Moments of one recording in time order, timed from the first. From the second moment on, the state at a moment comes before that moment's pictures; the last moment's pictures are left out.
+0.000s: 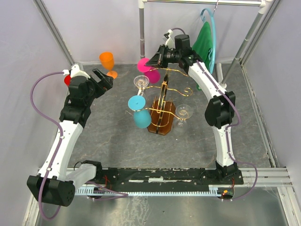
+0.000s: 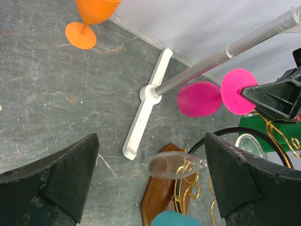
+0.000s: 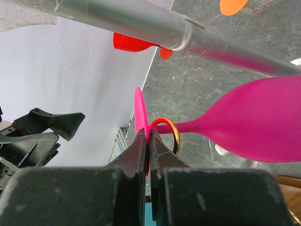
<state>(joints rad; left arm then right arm) -0.15 1.04 1.07 -0.32 -0.07 -0.63 0.39 2.27 2.26 -0.38 -0.75 0.77</state>
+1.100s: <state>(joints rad) -0.15 1.04 1.07 -0.32 -0.07 -0.63 0.37 2.22 2.22 -0.31 -0.72 0.82</state>
